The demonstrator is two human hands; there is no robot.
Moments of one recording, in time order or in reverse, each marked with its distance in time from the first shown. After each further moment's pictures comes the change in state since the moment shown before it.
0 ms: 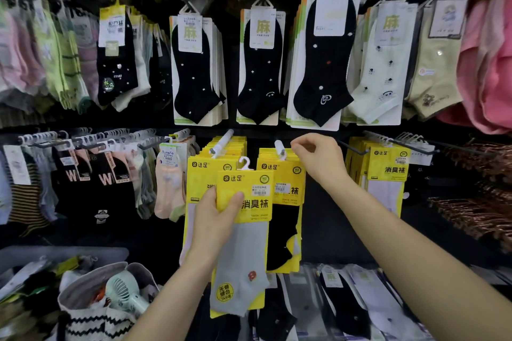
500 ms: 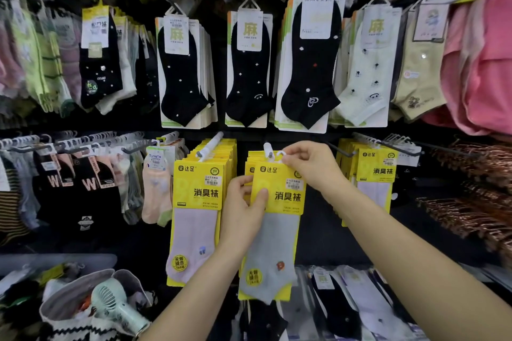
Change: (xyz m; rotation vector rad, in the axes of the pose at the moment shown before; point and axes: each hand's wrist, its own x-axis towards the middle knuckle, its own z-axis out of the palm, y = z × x) left_hand 0.005 0.003 0.062 -0.002 -0.087 -0.002; right_hand -0.010 0.001 -0.014 0.134 -0.151 0.094
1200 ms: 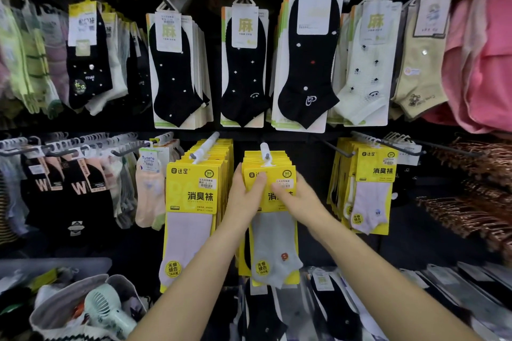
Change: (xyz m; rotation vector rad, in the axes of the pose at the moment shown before) left_hand 0.038 -0.007 0.015 0.008 -0.120 -0.014; right_hand -0.019 0.053 0.036 0.198 -0.123 0.005
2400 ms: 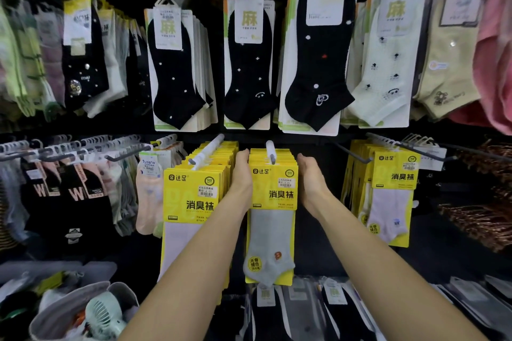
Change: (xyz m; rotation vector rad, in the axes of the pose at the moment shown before) left_hand 0.082 -0.009 0.006 -0.450 0.120 -0.408; right_hand 0.087 0.034 0.000 0.476 0.153 0.389
